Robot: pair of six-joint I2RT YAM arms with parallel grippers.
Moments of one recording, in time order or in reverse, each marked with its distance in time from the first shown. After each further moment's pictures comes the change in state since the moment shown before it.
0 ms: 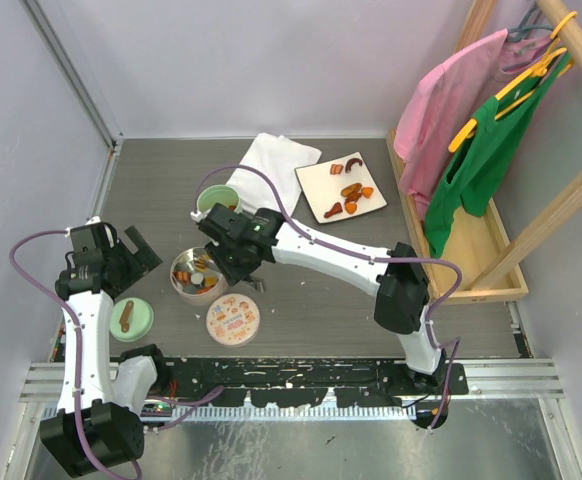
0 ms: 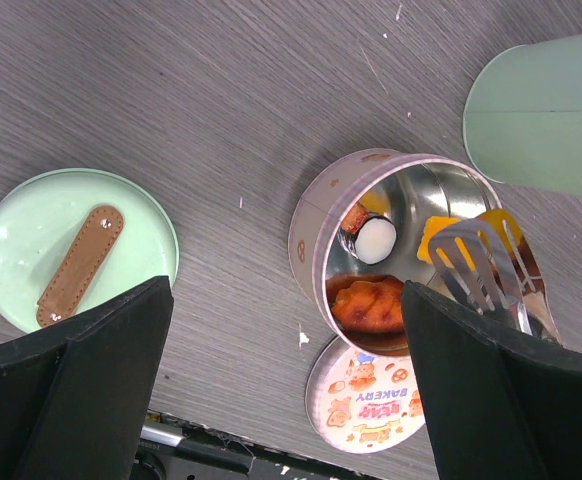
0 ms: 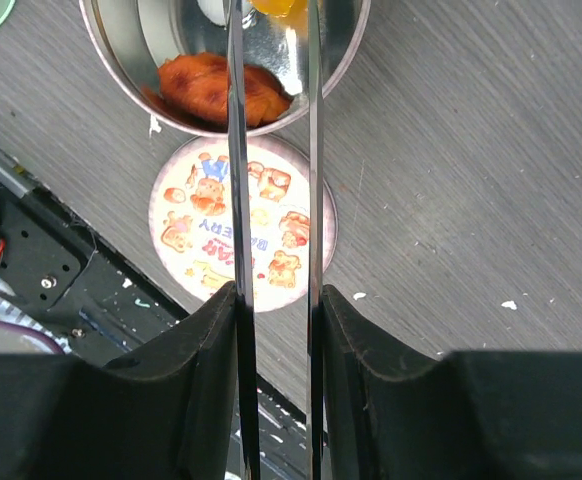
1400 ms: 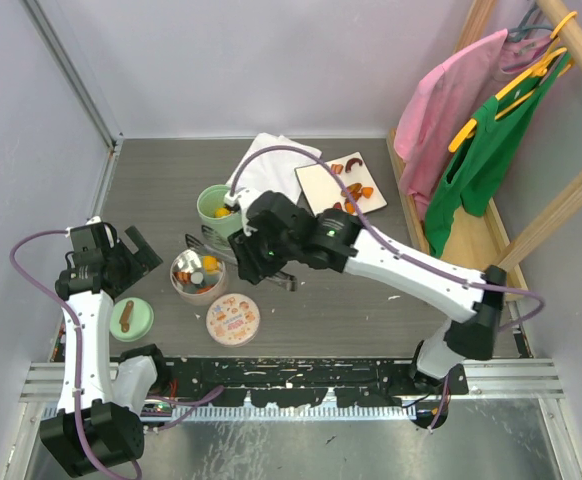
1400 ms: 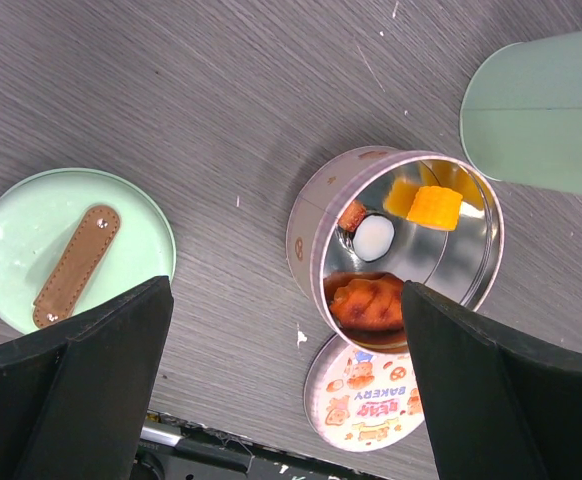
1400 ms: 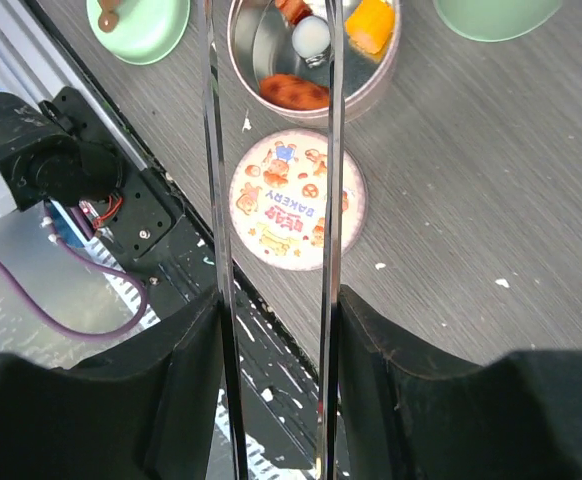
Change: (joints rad) left arm 0.000 0.000 0.000 0.000 0.007 0.000; right arm 0.005 -0.352 -0.196 0.109 -0.062 -0.017
